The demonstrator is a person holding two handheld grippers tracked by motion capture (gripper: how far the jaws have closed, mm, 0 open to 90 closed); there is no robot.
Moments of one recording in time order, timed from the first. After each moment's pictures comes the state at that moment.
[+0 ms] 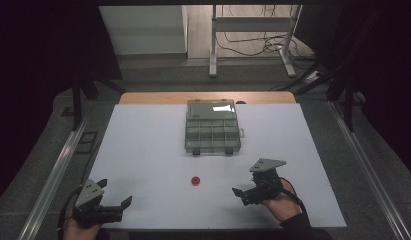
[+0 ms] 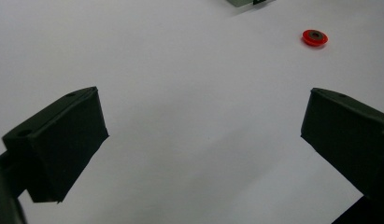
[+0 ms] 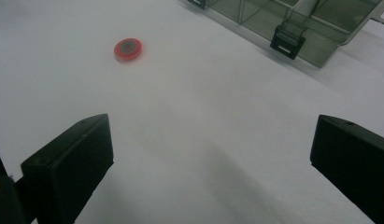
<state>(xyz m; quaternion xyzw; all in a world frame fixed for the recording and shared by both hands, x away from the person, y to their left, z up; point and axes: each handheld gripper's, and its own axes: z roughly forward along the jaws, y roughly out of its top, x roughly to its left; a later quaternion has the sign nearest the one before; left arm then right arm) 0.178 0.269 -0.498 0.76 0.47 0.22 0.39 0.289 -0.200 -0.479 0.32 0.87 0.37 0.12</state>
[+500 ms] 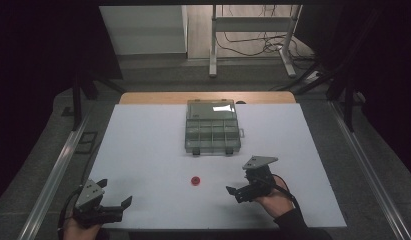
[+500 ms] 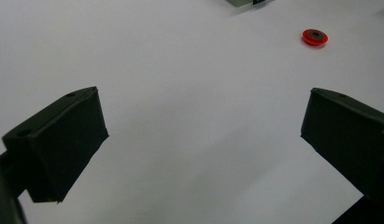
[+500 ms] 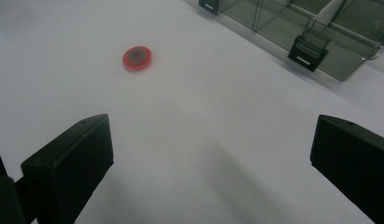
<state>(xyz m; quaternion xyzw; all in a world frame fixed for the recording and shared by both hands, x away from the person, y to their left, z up) 0.178 0.269 -0.498 0.76 0.47 0.23 0.39 0.297 -0.183 -0.480 0.31 0.87 0.36 0.10</state>
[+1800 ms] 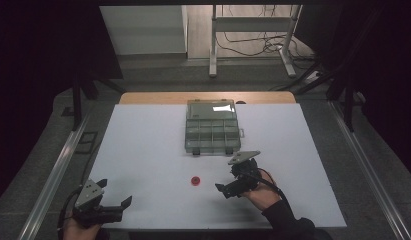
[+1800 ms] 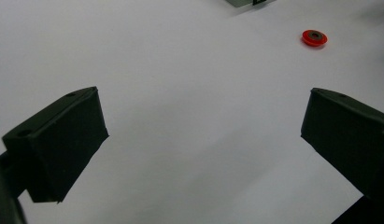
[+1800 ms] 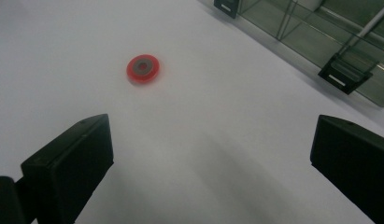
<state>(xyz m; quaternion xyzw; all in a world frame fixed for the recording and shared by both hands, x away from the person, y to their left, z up) 0.178 0.269 -0.498 0.76 0.47 0.22 0.39 0.312 -0.148 -0.484 0.30 0.89 0.33 0.09</state>
